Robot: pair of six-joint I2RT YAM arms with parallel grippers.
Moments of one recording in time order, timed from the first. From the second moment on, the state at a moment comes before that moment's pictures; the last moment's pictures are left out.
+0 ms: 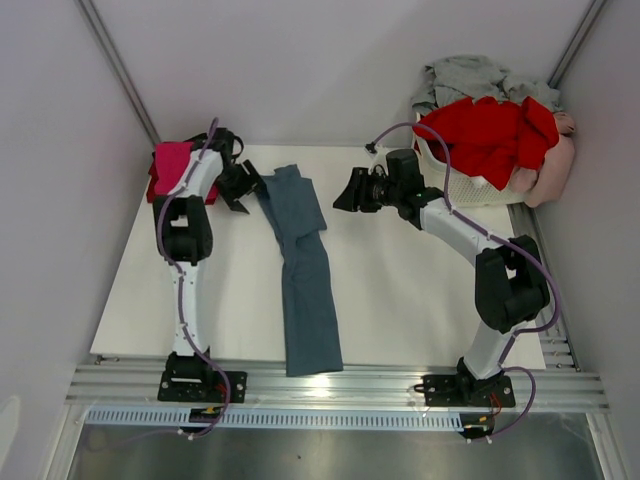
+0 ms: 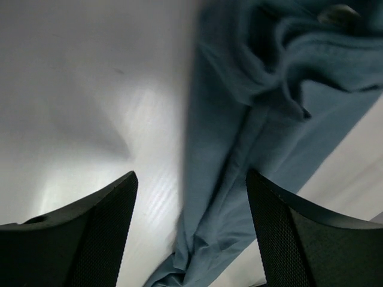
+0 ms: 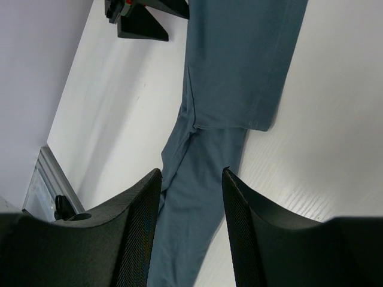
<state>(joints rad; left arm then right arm) -0.02 2.45 2.20 -1.04 0.25 -0.64 0.43 1.77 1.34 -0.09 -0.50 0.45</state>
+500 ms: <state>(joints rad) -0.14 2.47 2.22 -1.07 0.26 -0.62 0.43 1.77 1.34 -0.06 -0.50 0.48</state>
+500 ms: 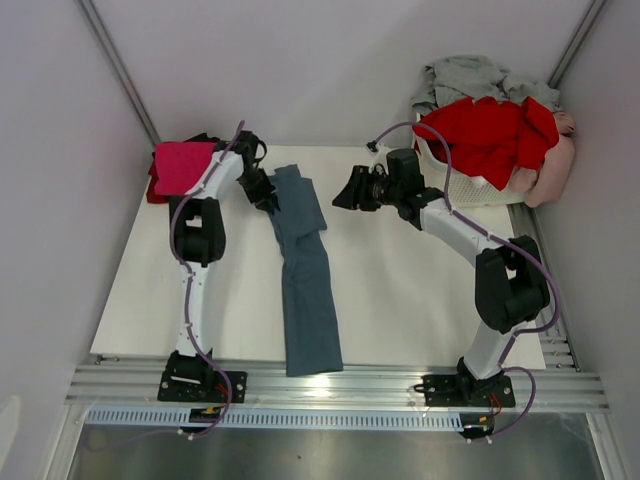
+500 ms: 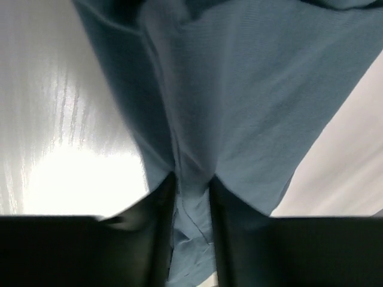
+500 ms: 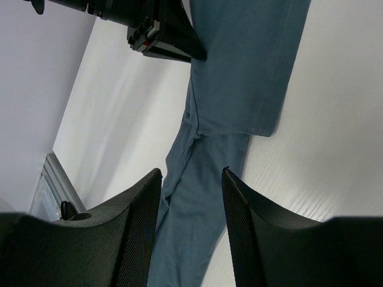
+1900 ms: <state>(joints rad) -0.12 1.73 1.41 -0.79 0.22 -0.54 0.49 1.68 1.09 -0.04 -0.43 0.47</state>
